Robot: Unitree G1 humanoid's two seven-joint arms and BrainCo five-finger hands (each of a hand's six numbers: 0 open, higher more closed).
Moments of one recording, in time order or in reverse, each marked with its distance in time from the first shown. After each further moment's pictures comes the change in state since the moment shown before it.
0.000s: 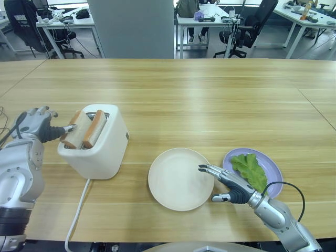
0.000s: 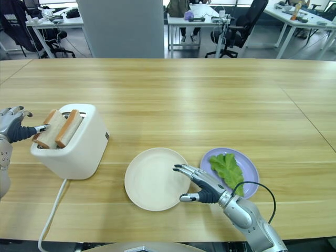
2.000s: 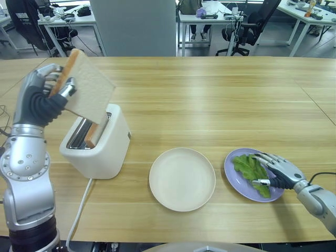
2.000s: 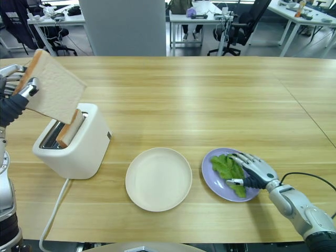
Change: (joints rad) left arm -0.043 -0.385 0.244 -0.632 -0.599 -0.016 0.100; right arm -0.119 -0.387 -0.104 0.459 -0.344 0.080 -0.415
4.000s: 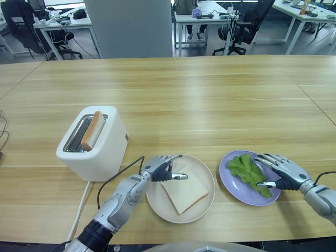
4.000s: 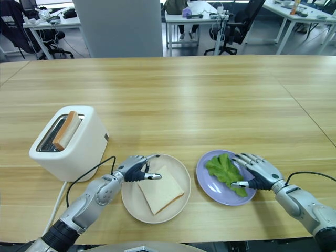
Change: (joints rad) left arm 0.063 -0.091 -0.868 0.575 0.484 -0.352 0.034; right arm -0.081 -0.025 0.114 0.085 0.023 -0.083 -0.070
